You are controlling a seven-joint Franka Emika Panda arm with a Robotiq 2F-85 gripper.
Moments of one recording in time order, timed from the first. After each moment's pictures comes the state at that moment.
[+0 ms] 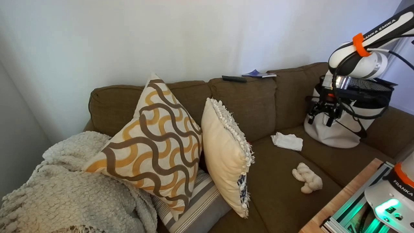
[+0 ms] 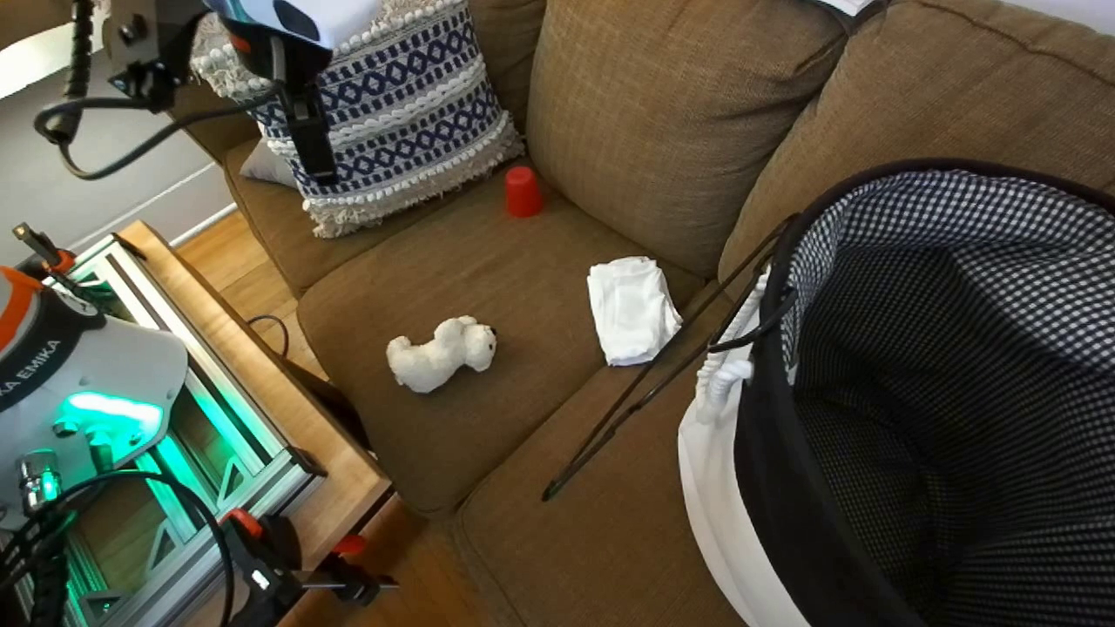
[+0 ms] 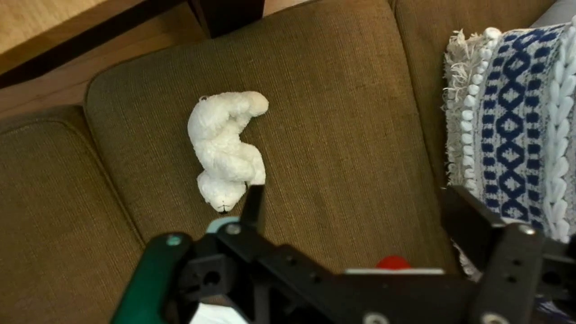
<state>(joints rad) -0.11 -0.20 -0.13 -2.74 0.20 2.29 0.08</state>
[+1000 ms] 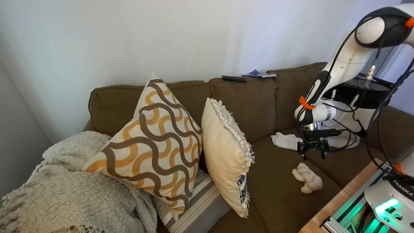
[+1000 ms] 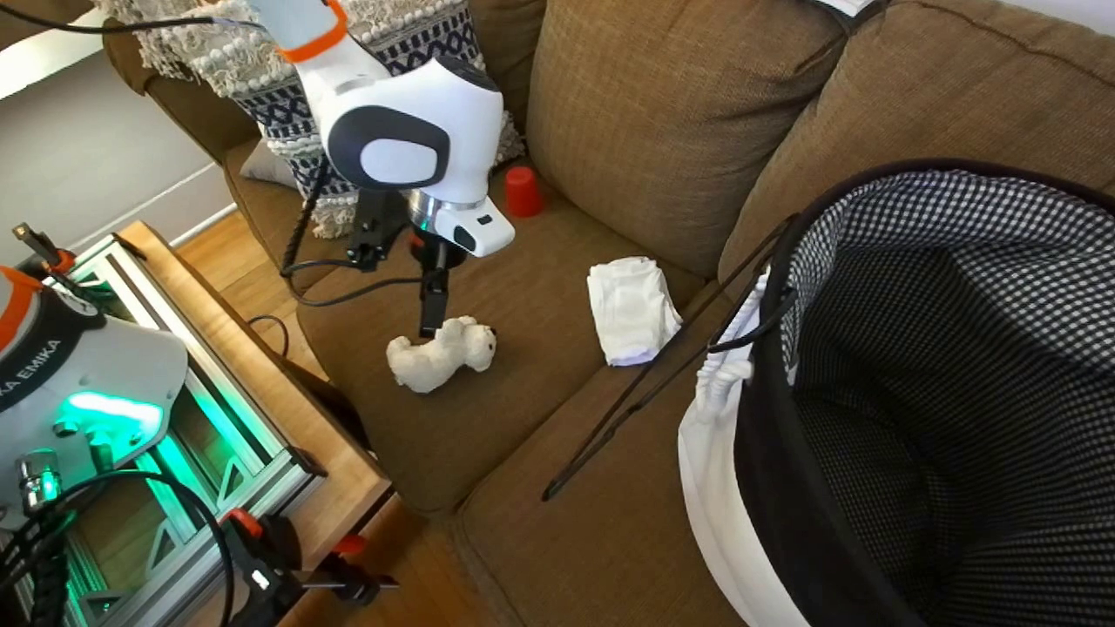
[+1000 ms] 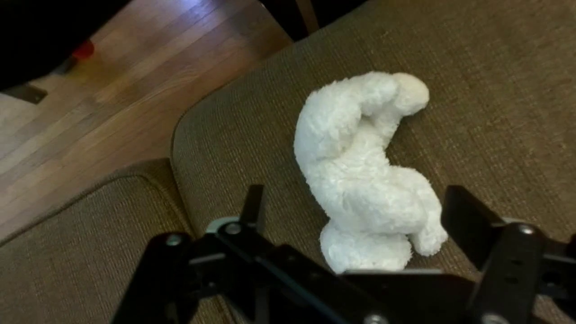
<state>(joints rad) -0.10 0.72 -0.19 -2.34 0.09 2.50 0.30</state>
